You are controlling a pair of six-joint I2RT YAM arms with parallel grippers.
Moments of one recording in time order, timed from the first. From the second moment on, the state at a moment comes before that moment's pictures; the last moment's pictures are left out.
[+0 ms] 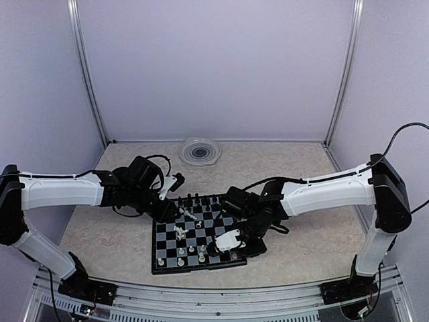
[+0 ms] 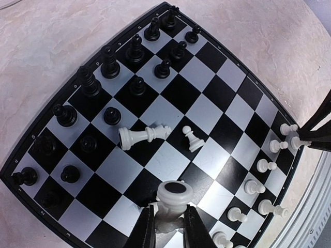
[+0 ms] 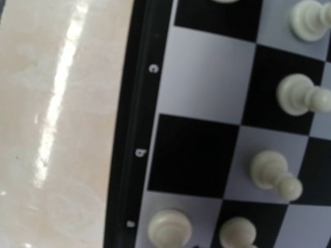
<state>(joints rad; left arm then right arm) -0.74 1.44 0.86 -0.33 0.20 -0.12 1.13 1.80 1.21 -0.74 -0.11 -0.77</state>
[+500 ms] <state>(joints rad) -0.74 1.47 0.86 -0.33 0.39 -0.12 1.09 1.72 1.37 -0.68 -0.06 -0.79</state>
